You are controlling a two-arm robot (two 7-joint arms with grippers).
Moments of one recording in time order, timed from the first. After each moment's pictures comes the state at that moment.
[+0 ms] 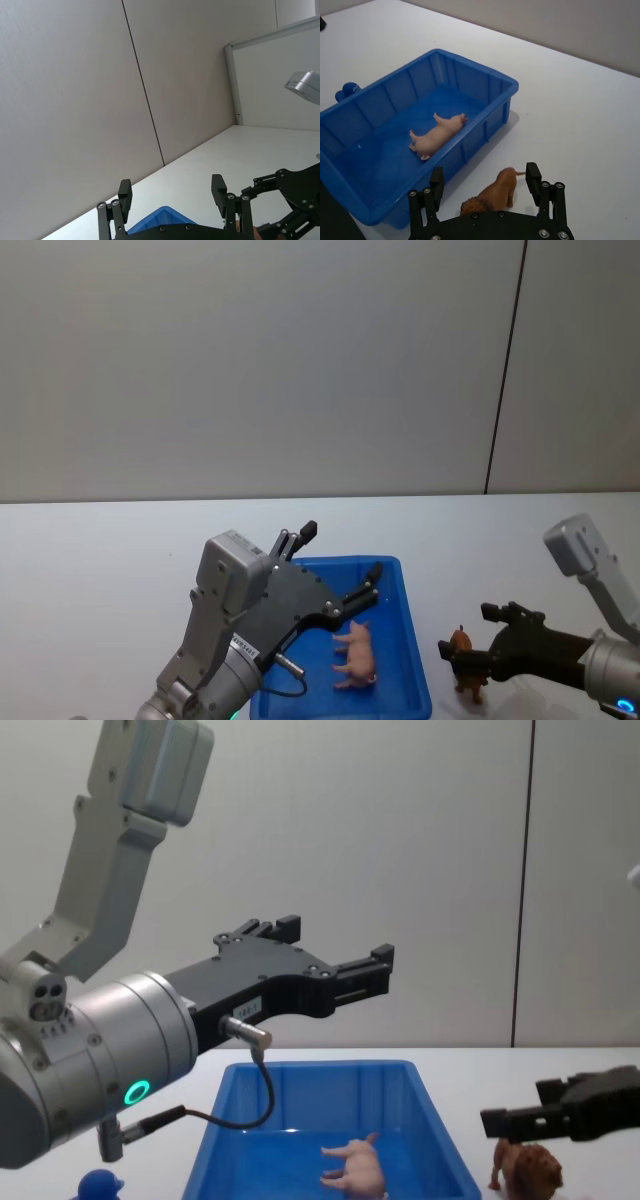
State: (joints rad) left arm -0.22 0.32 0.41 -1.58 -0.23 -0.13 -0.25; right arm 0.29 0.41 -0.30 -1.47 0.29 0.40 0.59
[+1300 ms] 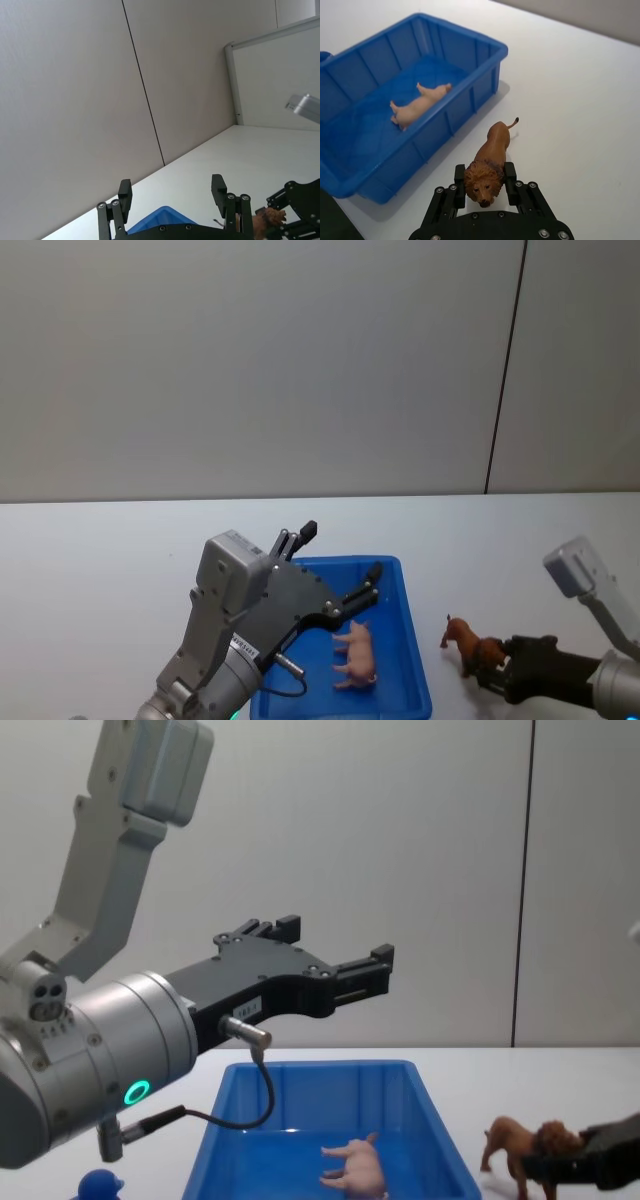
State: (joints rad) left arm -0.22 0.32 0.41 -1.58 -0.23 -0.13 -0.25; right arm 0.28 0.43 -0.31 -1.44 0.26 0.44 0.57
